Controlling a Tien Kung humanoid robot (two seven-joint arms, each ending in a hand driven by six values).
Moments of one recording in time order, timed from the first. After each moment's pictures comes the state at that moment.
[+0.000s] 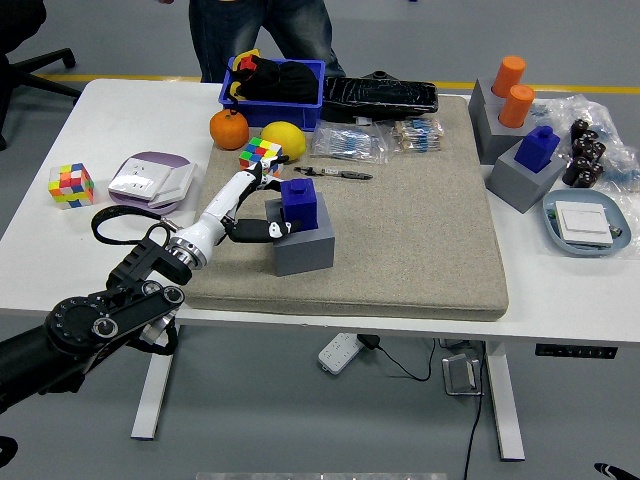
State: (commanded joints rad) left arm -0.72 0.23 -0.35 -0.89 0.82 0.36 -0.38; right arm 0.19 -0.30 0.70 0.22 -0.50 0.12 -0.24
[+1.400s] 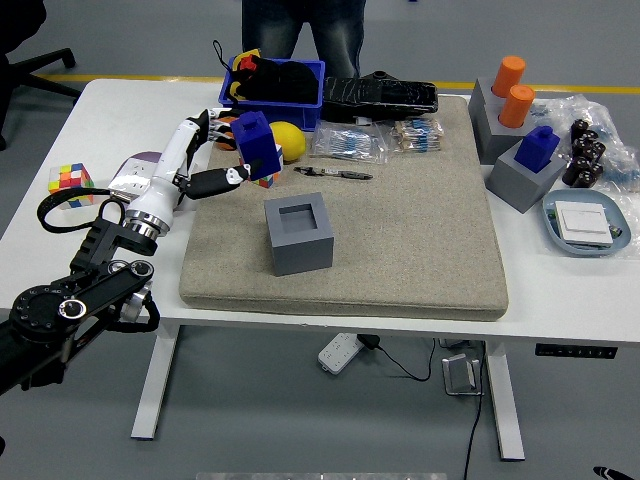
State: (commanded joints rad) left arm -0.67 0.29 -0.53 -0.90 0.79 0.47 -0.51; right arm 0.19 -0.30 0.70 0.22 -0.50 0.12 -0.24
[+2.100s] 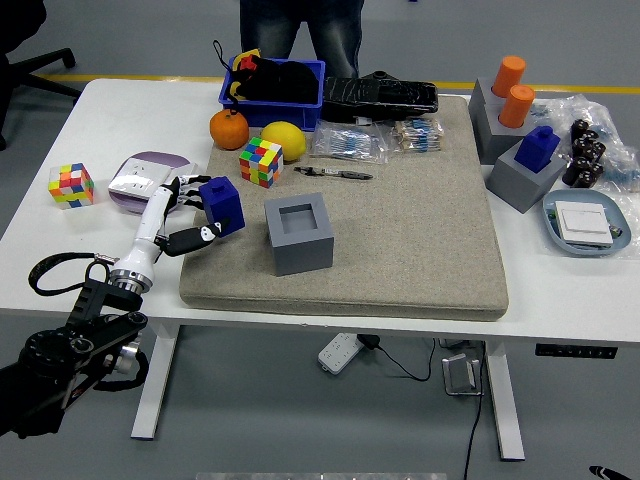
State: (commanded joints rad) left arm -0.62 0.22 -0.32 -0.68 0.58 0.54 -0.64; right arm 0.19 -0.29 0.69 0.22 -0.49 0.12 -0.24
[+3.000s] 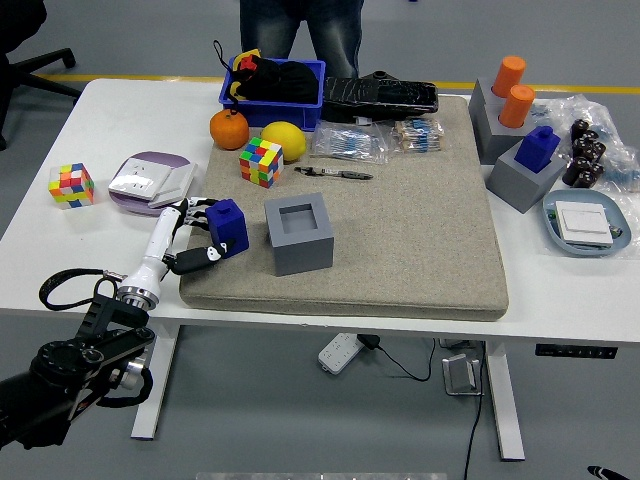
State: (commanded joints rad) left arm -0.62 0.20 -0.21 -0.63 0.50 0.55 -0.65; right arm 0.19 -0.29 0.69 0.22 -0.49 0.12 -0.24
